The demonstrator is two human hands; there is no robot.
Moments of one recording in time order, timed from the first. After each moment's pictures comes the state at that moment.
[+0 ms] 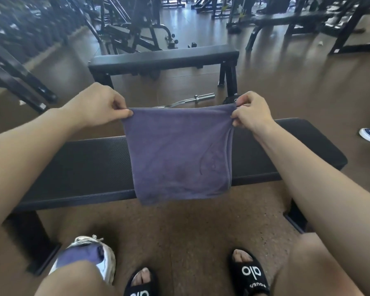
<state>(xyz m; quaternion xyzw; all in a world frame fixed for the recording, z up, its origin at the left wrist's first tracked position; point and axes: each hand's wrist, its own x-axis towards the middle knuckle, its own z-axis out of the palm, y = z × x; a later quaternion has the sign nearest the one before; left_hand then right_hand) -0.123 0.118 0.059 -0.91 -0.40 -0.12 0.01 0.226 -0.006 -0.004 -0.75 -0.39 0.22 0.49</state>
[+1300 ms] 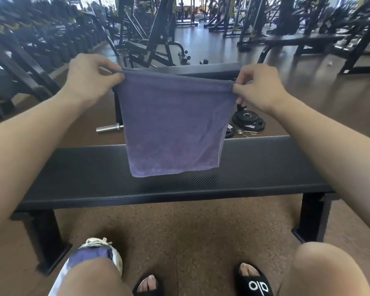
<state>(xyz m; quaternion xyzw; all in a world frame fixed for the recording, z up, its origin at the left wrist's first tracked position) -0.160 0.113 0.124 -0.76 -0.49 -0.42 -0.06 0.190 0.002 0.099 -0.69 -0.60 0.03 0.41</state>
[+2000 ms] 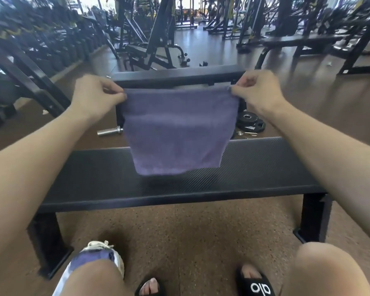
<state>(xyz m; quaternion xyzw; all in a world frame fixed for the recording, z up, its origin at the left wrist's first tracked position) -0.161 0.103 0.101 -0.76 -0.52 -0.39 -0.07 0.196 0.006 0.089 -0.68 -0.56 0.04 0.48</state>
